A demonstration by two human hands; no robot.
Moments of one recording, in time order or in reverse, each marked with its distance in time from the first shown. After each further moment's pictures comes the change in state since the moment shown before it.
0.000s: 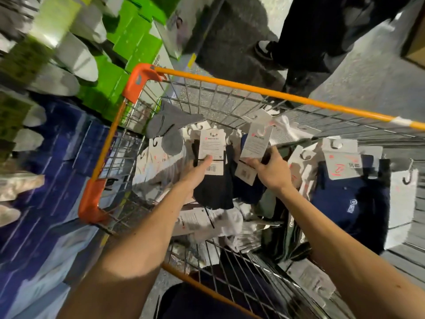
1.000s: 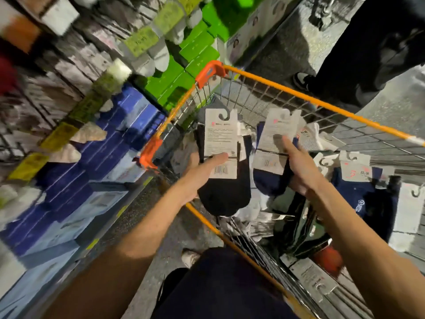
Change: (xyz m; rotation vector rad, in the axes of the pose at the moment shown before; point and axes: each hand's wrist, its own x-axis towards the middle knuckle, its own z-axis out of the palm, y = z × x) left_hand -0.157 -0.035 -0.062 -0.344 0.064 0.343; right_hand -0.081 -0.057 -0.020 0.785 -0.292 0.029
